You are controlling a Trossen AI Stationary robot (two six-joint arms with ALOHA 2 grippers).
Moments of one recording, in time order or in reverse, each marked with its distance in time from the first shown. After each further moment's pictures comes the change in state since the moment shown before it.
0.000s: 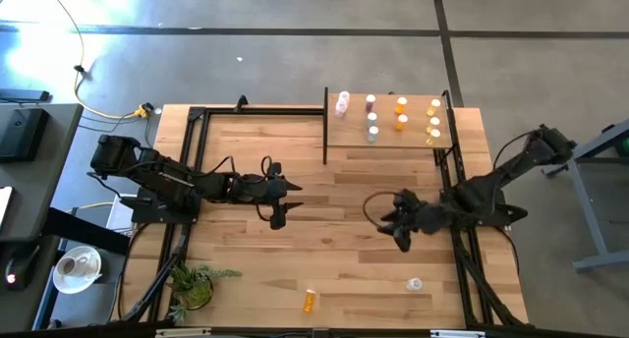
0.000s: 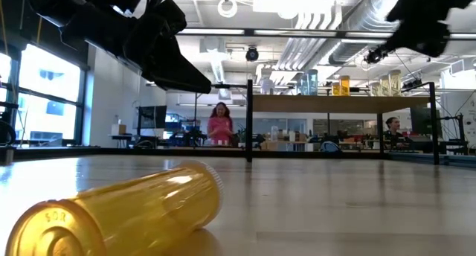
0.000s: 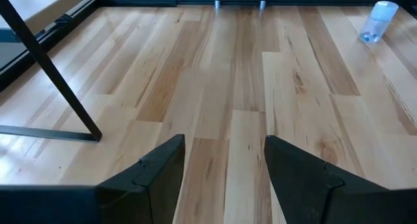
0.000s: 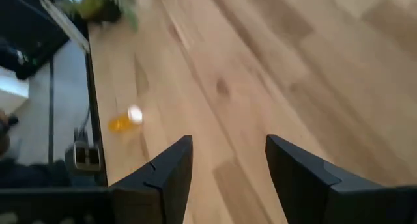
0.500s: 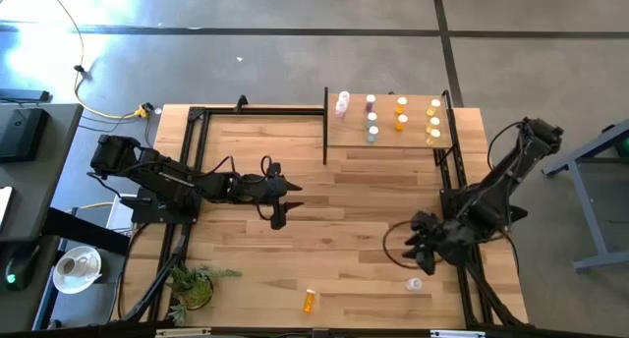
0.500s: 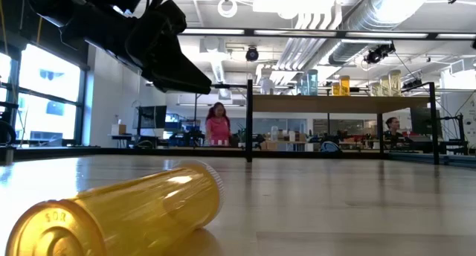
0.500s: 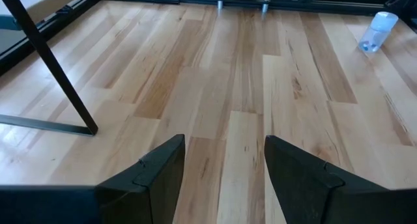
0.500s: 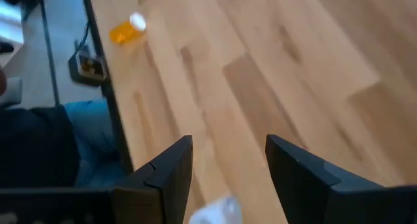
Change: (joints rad) left arm 0.000 0.000 0.000 0.000 0.000 -0.056; right arm 0.319 0.000 0.000 -0.197 -0.001 0.308
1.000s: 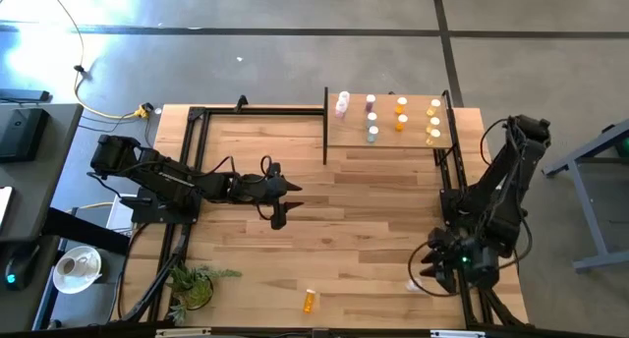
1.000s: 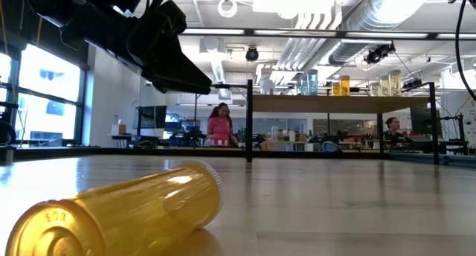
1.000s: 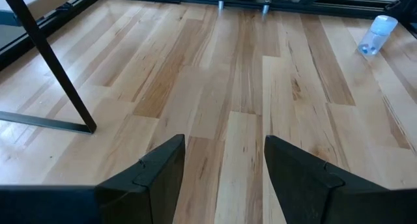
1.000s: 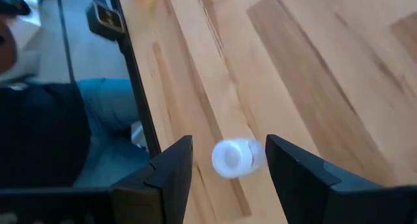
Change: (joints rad) left arm 0.000 0.000 0.000 0.000 0.000 -0.021; right arm 0.295 0.051 0.000 -0.011 0.096 0.249
